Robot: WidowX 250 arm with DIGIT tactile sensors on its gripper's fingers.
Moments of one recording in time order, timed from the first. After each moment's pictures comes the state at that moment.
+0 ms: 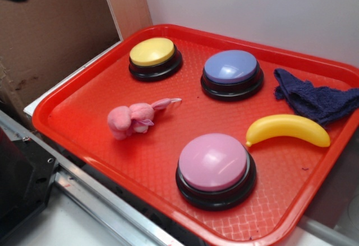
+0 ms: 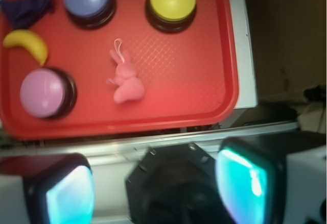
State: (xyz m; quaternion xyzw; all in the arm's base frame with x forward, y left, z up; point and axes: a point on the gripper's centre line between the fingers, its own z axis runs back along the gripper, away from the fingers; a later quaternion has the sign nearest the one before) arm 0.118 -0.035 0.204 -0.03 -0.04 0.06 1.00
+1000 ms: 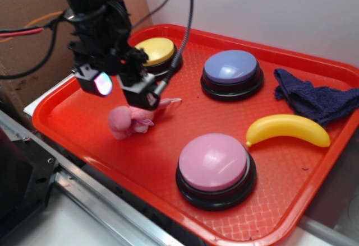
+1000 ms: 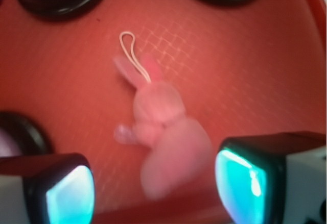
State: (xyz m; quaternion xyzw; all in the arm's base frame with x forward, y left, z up) arm 0.187 -0.057 0.053 -0.02 -0.03 0.11 0.99
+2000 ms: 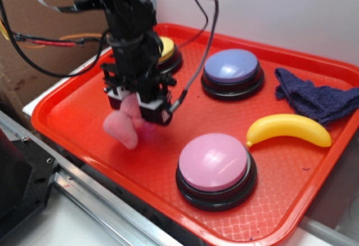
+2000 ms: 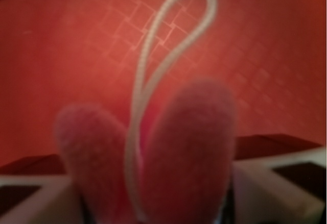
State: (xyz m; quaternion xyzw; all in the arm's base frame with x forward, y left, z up) arm 0.206 -0.055 0.035 -0.03 0.02 0.13 0.99
